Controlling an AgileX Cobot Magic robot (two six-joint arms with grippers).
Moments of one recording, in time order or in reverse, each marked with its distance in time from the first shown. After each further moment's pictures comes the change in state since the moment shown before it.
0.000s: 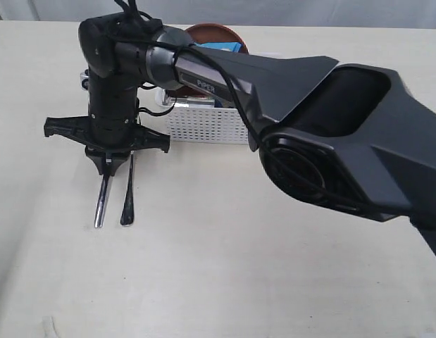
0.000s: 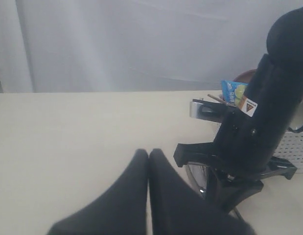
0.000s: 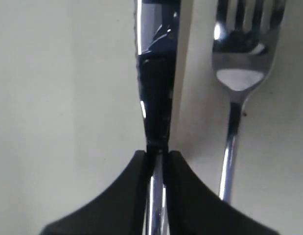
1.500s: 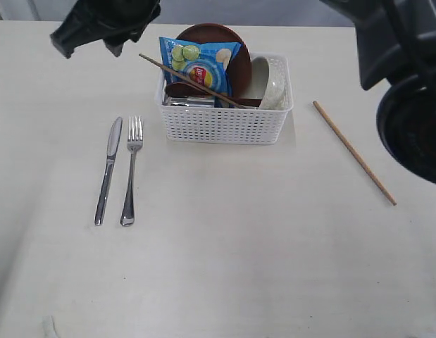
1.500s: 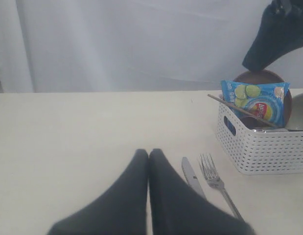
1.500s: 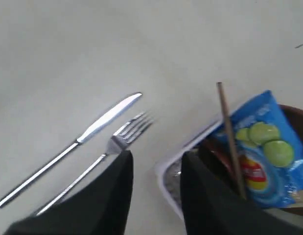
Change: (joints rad) left arm 0.000 0.000 0.000 0.000 0.000 0.000; right arm -0.015 -0.338 -0.006 -0.398 0.045 -0.746
